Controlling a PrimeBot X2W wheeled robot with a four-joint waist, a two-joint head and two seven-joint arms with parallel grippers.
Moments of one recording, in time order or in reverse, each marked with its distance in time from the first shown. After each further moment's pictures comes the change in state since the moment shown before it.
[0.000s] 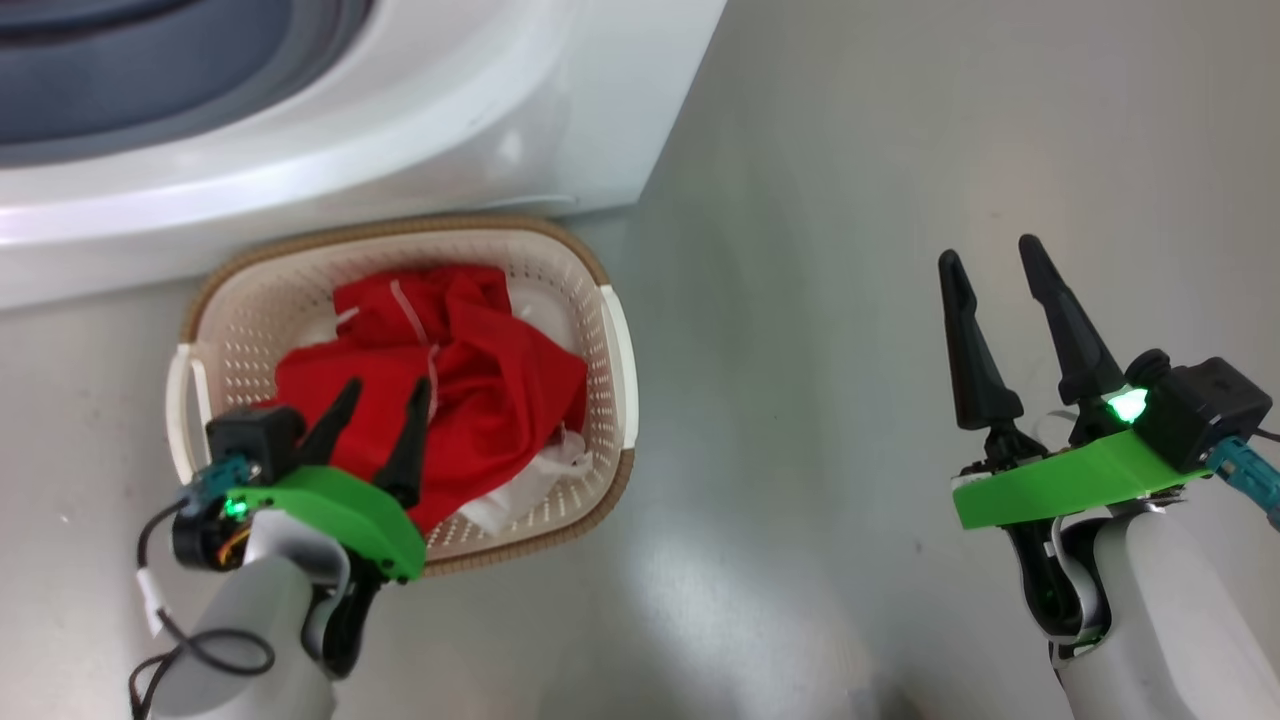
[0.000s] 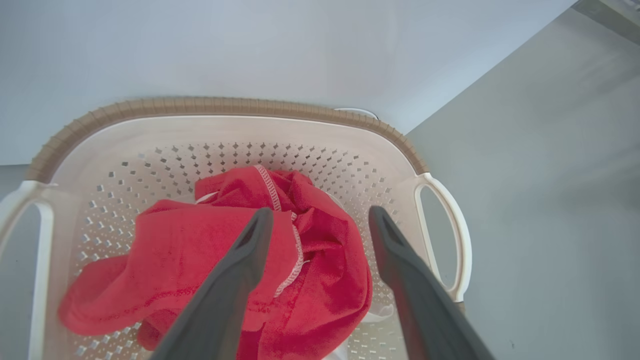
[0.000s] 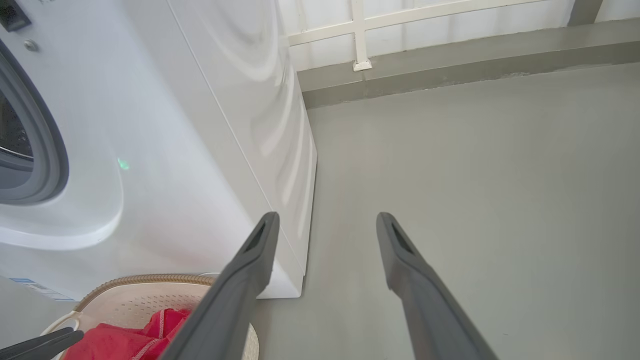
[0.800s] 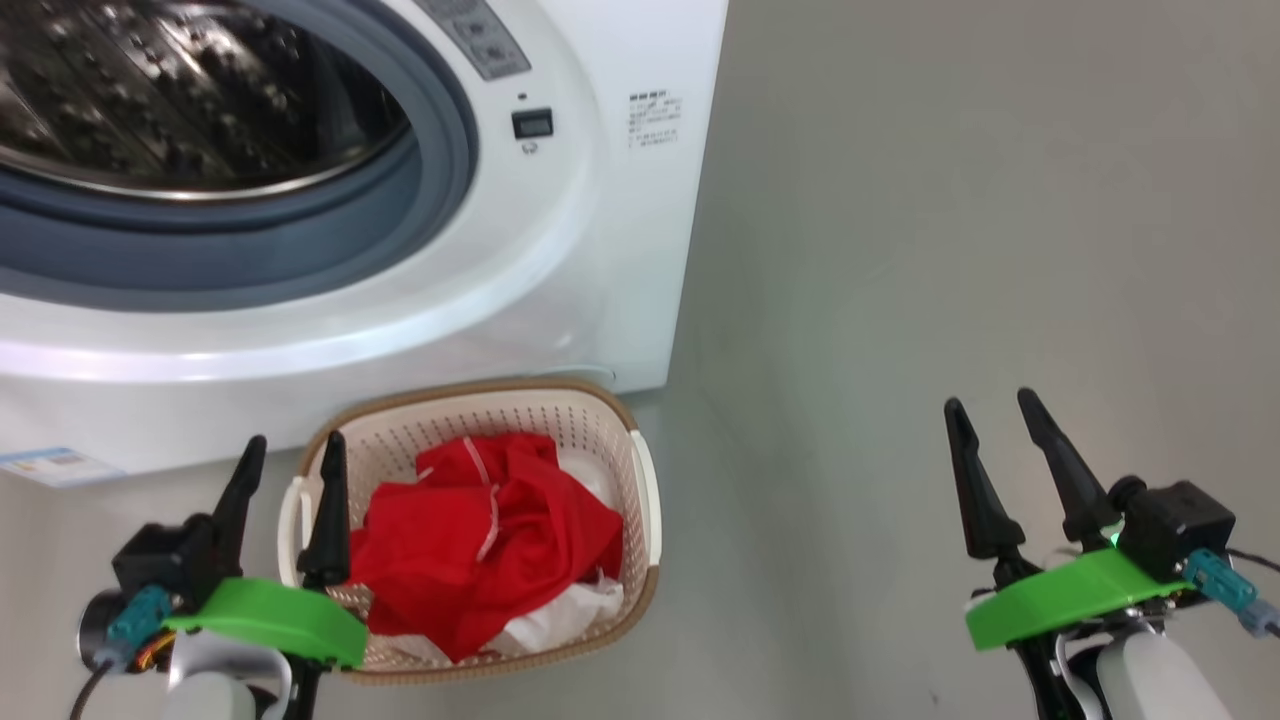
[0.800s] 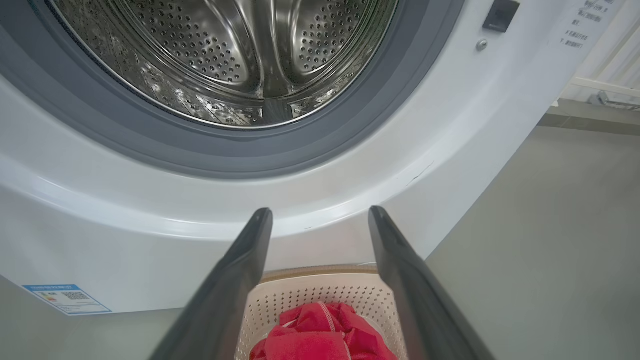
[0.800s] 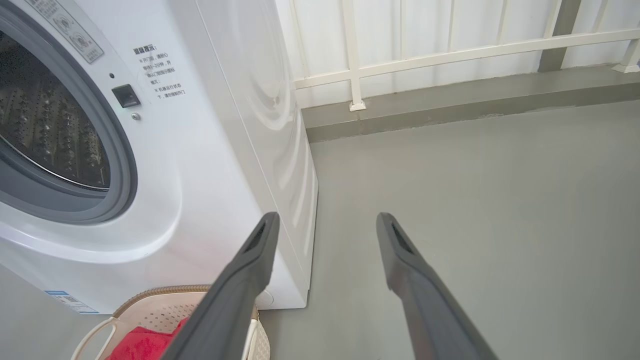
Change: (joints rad) left arm 0.332 -0.058 0.390 -0.391 0.337 0.000 0.000; right arm 0.177 0.001 -0.026 0.061 -0.025 0.000 0.000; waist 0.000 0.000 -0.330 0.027
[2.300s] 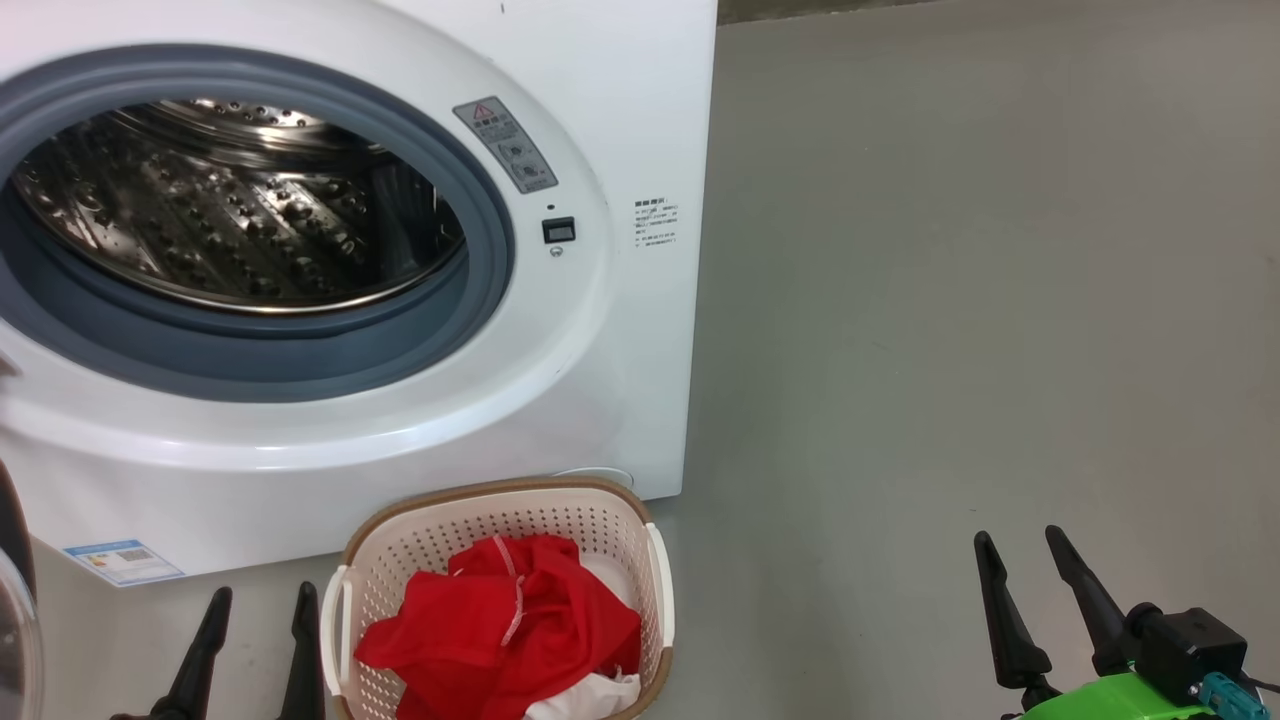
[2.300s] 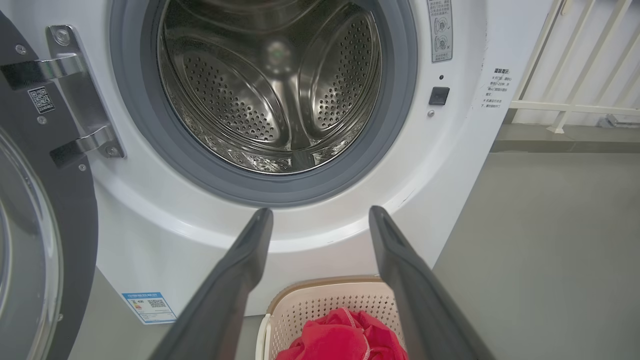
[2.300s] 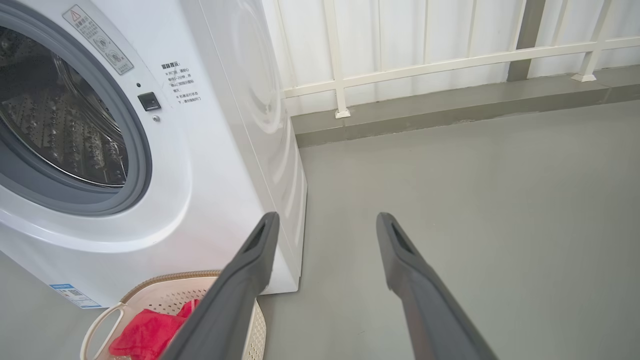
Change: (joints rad) left arm 0.386 -0.038 0.106 -0.338 0.102 0.000 0.000; right arm 0.219 0.011 -0.052 -0.020 -0.033 0.000 0.000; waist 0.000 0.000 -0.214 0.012
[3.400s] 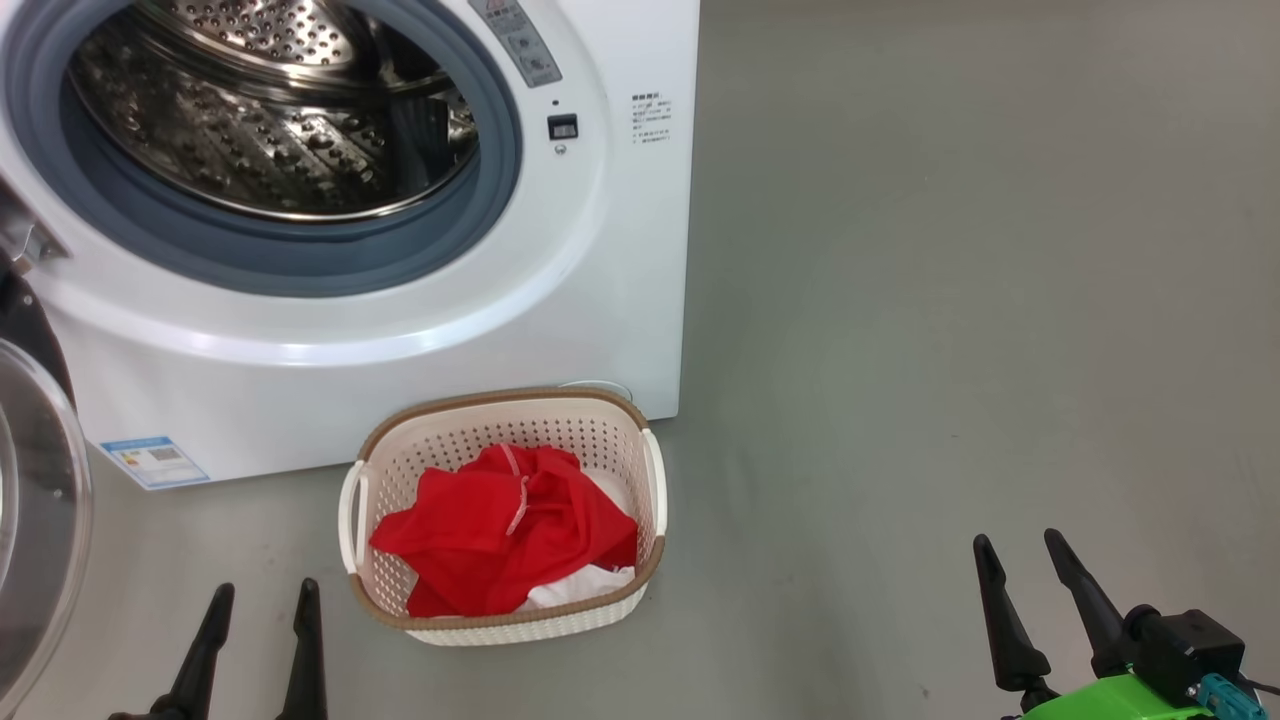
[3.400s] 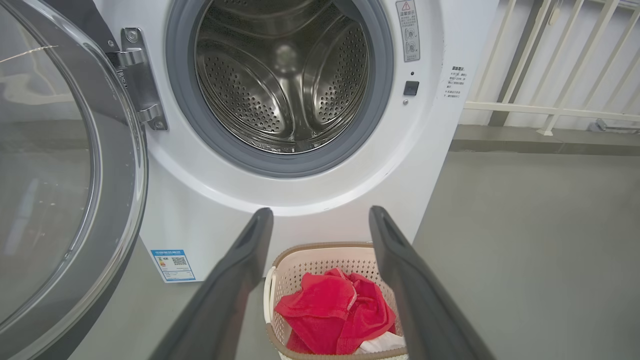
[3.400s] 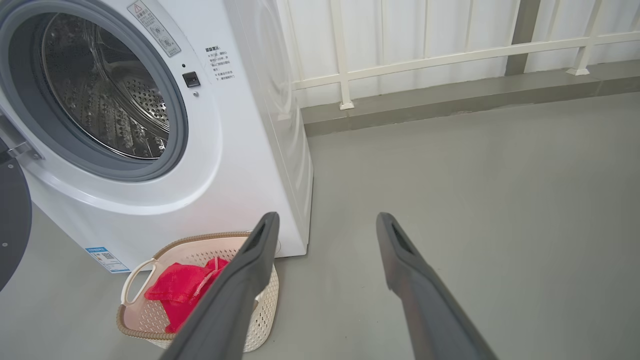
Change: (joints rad) left arm 0.000 -0.001 -0.006 -0.010 -0.014 0.000 0.000; right arm 0.000 0.001 0.001 0.009 0.000 0.000 0.000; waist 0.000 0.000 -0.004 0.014
